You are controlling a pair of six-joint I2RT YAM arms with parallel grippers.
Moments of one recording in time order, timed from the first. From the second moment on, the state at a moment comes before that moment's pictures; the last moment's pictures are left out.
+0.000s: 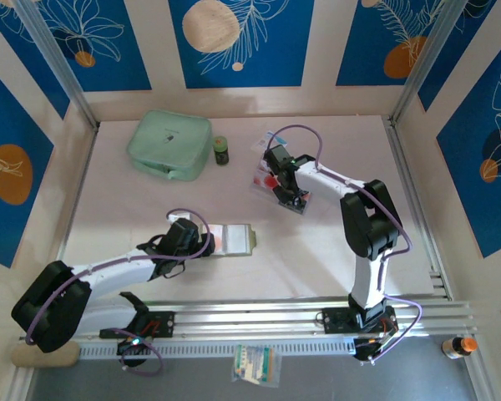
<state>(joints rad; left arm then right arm) -0.66 1.19 0.38 -0.11 -0.22 -0.68 0.53 1.91 1.39 -0.81 0.32 -0.04</state>
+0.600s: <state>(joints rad) -0.66 1.19 0.38 -0.11 -0.22 -0.68 0.54 1.91 1.39 -0.82 0.32 -0.06</state>
